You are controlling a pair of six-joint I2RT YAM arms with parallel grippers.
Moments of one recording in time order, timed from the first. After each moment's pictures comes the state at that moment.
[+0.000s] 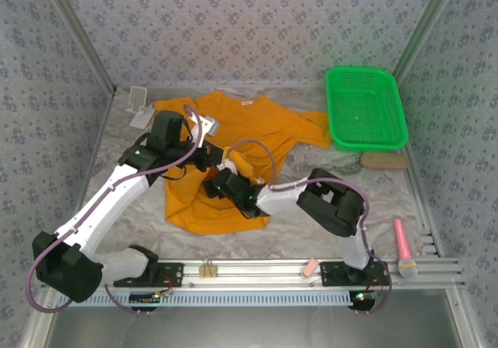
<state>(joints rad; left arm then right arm) -0.48 1.19 1.10 -0.56 0.55 -0.13 1.06 2.00 1.08 0.29 0.46 0.45</state>
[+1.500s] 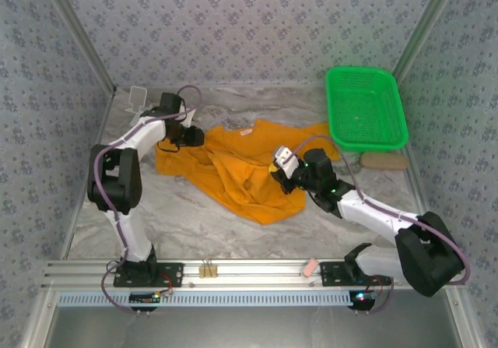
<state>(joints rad) -0.19 1.85 1.35 -0.63 0.32 -0.11 0.57 1.24 0.54 0.22 -0.30 -0.27</state>
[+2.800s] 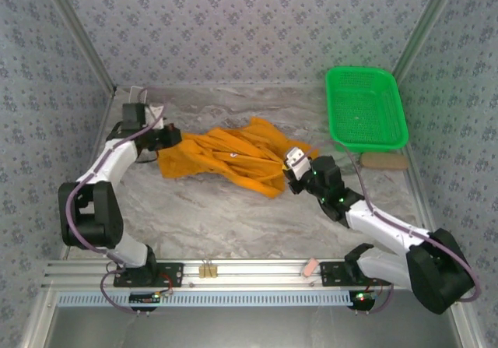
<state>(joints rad) 0.02 1.53 1.04 -0.37 0.52 -0.25 0.58 1.08 0.44 0.23 -0.06 -0.27</state>
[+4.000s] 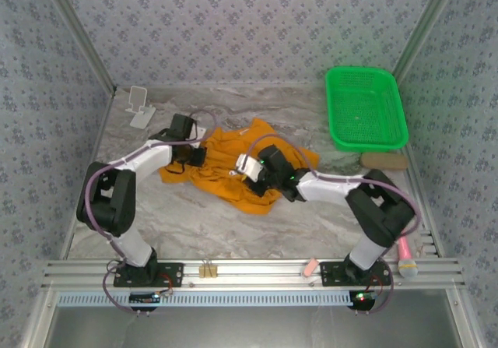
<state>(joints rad) -0.29 1.68 1.07 -0.46 0.12 -0.03 0.75 1.60 0.84 0.13 -0.20 -0.37</state>
